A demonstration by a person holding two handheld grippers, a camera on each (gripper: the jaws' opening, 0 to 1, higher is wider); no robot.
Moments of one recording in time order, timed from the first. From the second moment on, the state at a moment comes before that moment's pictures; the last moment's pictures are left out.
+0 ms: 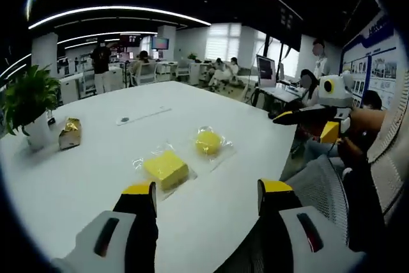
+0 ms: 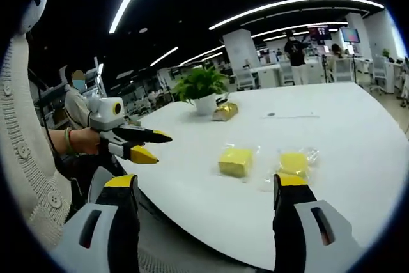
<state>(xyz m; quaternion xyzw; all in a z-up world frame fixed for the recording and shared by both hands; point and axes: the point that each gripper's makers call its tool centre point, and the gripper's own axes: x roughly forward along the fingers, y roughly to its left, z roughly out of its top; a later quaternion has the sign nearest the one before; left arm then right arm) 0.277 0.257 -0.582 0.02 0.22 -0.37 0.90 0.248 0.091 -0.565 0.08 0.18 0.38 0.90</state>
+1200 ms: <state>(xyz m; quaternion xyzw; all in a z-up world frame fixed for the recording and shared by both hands) 0.256 0.282 -0.587 -0.05 0.24 -0.33 0.91 0.244 0.086 -0.586 0.07 0.22 0.37 0.90</state>
